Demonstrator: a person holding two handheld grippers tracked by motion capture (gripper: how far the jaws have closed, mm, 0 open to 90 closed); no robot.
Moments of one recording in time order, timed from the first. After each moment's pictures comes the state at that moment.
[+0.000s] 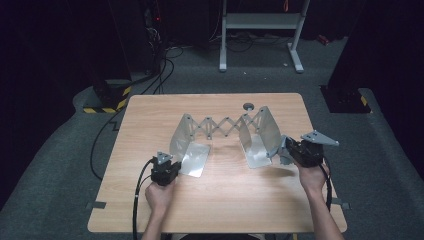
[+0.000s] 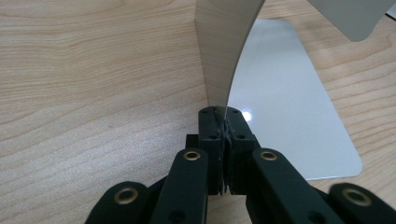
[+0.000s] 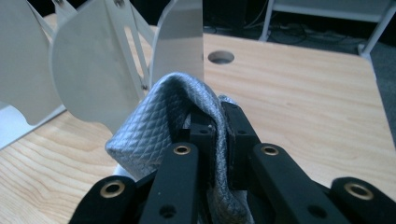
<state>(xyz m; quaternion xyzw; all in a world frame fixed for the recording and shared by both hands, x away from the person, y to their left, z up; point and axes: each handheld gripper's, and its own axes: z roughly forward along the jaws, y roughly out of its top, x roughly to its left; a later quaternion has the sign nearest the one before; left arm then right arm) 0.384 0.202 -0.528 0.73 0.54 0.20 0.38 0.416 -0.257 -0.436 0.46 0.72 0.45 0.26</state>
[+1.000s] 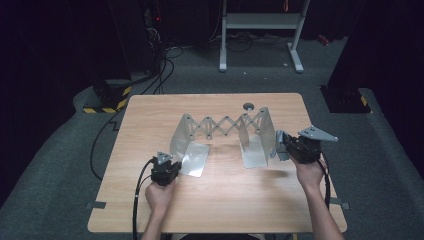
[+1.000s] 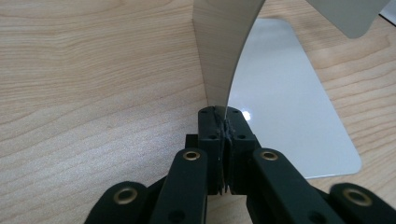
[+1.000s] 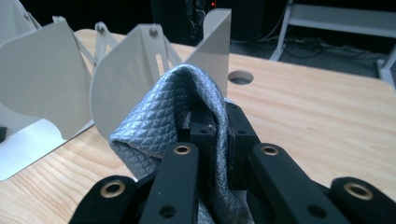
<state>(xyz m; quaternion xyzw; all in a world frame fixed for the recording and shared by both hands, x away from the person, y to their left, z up) 0.384 0.202 -0.528 0.73 0.54 0.20 0.38 0.417 -0.243 -0.421 0.44 0.72 0.47 0.25</state>
